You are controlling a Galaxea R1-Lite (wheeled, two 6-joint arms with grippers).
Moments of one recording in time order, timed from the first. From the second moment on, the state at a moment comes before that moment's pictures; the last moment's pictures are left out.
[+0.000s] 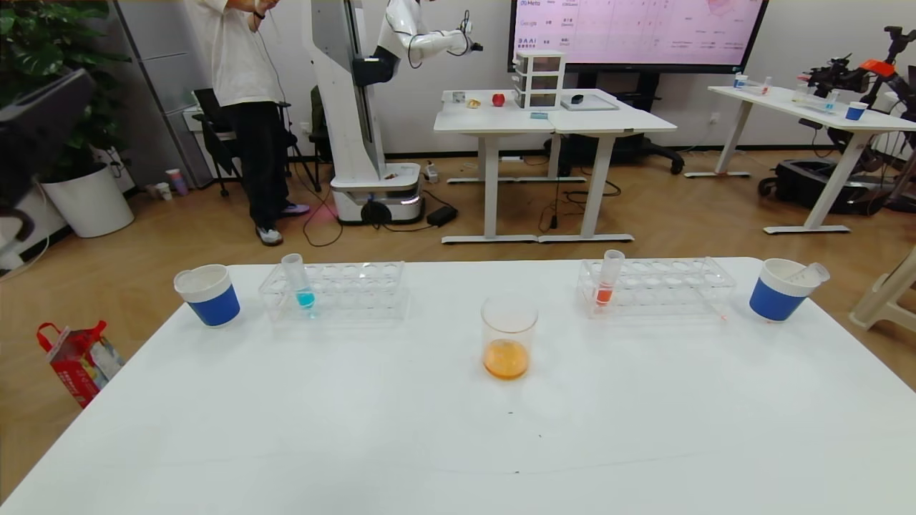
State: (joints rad) left arm -0.04 1.11 -0.68 -0.83 0.05 0.06; right arm 0.01 0.00 0.00 0.01 0.01 -0.02
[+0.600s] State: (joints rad) left arm -0.04 0.45 -0.59 -0.21 0.05 0.07; right arm 0.01 0.00 0.00 0.01 0.01 -0.02
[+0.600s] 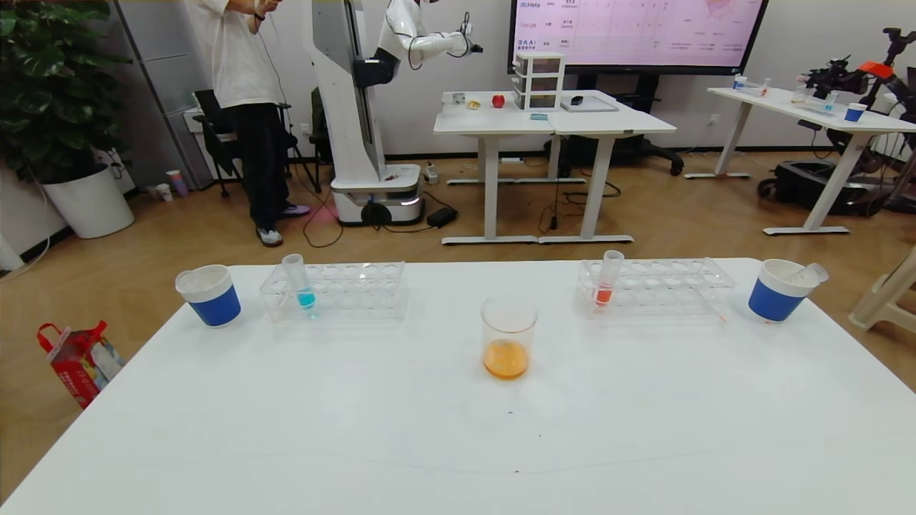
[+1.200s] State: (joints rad) left arm -0.01 0.03 -0.24 -0.15 -0.05 0.07; right arm 0.01 0.00 0.00 0.01 0.01 -0.02
